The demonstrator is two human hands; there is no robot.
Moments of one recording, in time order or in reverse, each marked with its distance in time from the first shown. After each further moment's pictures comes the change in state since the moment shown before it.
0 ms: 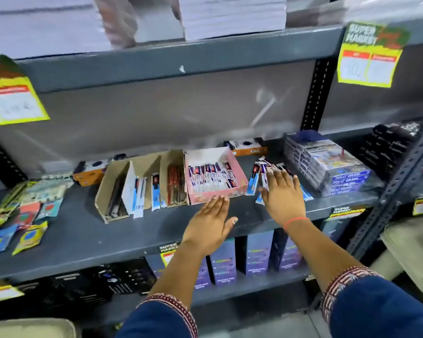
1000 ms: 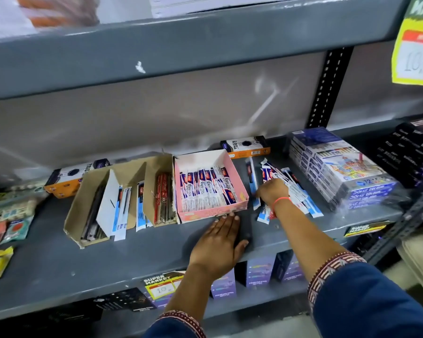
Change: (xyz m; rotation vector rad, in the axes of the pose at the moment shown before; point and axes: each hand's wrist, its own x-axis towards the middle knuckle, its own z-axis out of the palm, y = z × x) left_hand 0.044 0.001 0.051 -0.118 0.000 0.068; right_hand 0.093 -0.014 0.021 0.785 -0.333 0.586
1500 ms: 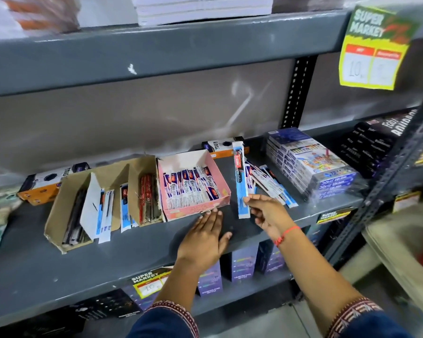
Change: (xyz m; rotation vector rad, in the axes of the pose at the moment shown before) left_hand -0.003 0.003 -0.001 0.080 -0.006 -0.002; right_hand -0.074 0.041 -0.023 0.780 -0.210 0.127
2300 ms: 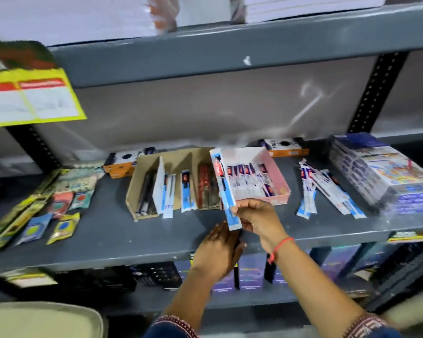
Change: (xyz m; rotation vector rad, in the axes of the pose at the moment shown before) left_hand -0.082 -0.042 -0.026 -0.016 0.130 -0.100; right_hand -0.048 0.035 0.119 -0.130 -0.355 -0.117
